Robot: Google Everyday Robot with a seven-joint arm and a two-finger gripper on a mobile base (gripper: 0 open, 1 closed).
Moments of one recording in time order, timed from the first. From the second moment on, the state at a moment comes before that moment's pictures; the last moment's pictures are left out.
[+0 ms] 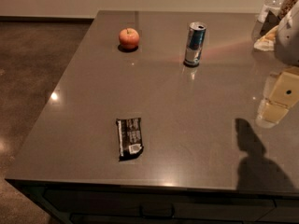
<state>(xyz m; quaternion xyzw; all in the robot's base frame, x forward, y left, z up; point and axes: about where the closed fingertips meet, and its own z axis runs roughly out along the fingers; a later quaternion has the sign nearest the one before) 0.438 -0.217 0.976 -0.60 0.78 -0.03 0.16</state>
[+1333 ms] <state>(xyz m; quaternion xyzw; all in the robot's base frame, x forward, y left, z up) 0.545 -0.207 0.968 -0.50 0.83 -0.01 0.24</state>
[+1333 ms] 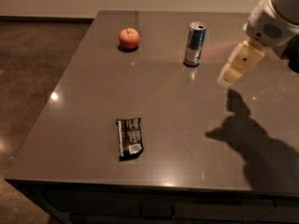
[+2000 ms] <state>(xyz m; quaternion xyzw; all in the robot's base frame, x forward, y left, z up) 0.632 -0.204 0.960 -0.43 0.85 -0.01 0.30</state>
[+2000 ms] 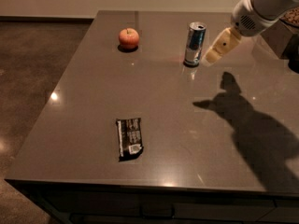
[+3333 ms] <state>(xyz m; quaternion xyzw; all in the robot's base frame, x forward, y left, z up) 0.744 -0.176 0.937 -0.35 0.87 0.05 0.34</state>
